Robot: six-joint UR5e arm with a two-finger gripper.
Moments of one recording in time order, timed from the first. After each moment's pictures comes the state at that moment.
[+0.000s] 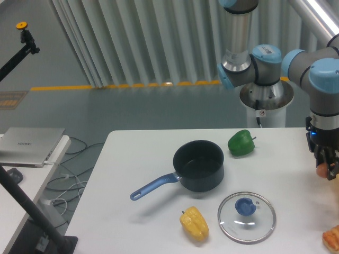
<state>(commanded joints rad) 2.52 -1.84 -1.57 -1.17 1.60 1.53</state>
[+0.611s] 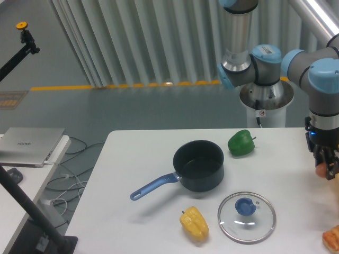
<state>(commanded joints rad) 2.51 -1.83 -1.57 -1.17 1.60 1.52</state>
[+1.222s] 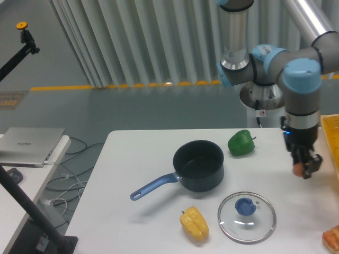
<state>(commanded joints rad) 2.34 -1.80 -1.57 -1.19 1.60 1.31</state>
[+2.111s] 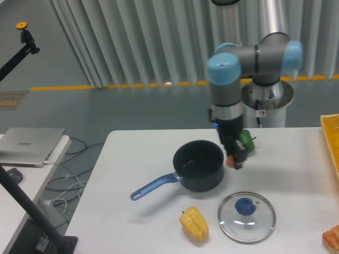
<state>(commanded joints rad) 2.02 -1.78 -1.57 -1.27 1.62 0.97</state>
